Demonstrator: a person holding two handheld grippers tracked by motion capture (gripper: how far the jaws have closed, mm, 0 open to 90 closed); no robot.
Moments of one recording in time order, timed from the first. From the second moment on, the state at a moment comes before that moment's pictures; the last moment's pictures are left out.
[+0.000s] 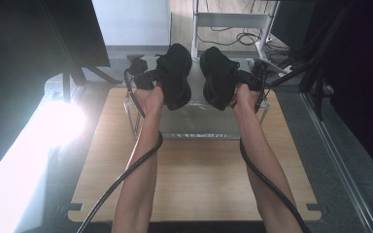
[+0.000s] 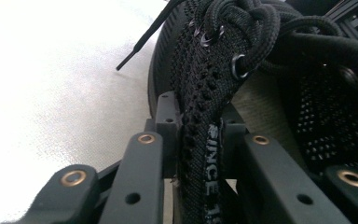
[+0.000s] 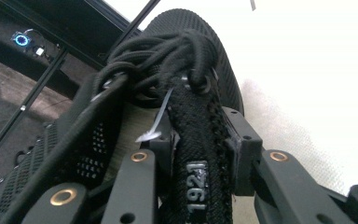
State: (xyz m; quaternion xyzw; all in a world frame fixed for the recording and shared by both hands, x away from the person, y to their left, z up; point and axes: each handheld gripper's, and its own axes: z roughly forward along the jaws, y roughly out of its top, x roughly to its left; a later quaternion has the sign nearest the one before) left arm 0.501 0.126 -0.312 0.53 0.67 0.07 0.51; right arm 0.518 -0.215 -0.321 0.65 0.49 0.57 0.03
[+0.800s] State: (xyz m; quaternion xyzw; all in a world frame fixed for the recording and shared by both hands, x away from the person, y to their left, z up) left arm 0.505 0.098 -0.312 0.57 0.65 0.10 0.50; right arm 0.521 -0.193 -0.318 0.63 0.53 0.57 0.03
